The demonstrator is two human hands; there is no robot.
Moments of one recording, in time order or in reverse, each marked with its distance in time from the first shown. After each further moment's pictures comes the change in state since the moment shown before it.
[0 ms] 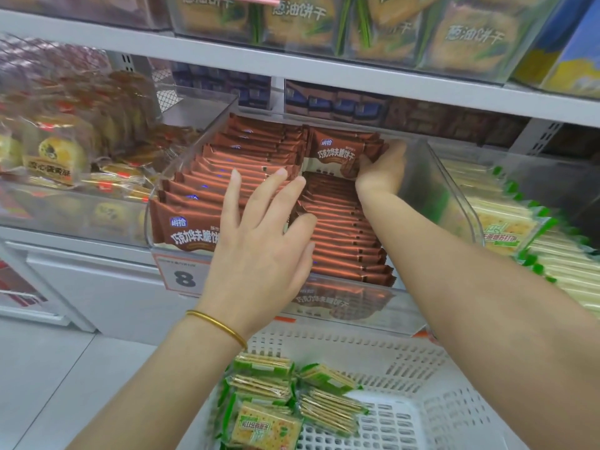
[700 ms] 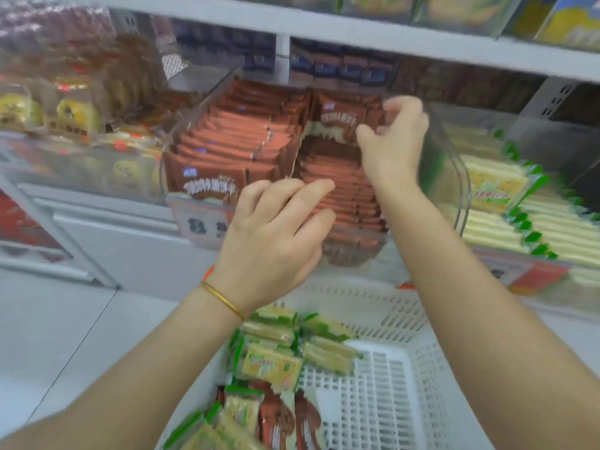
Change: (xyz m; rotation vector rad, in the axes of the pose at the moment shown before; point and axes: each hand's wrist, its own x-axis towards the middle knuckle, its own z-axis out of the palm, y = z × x) left_hand -0.031 0.021 -0.009 -0.050 0.266 0.234; right_hand -0.088 -0.026 -0.076 0.043 -0.101 -0.224
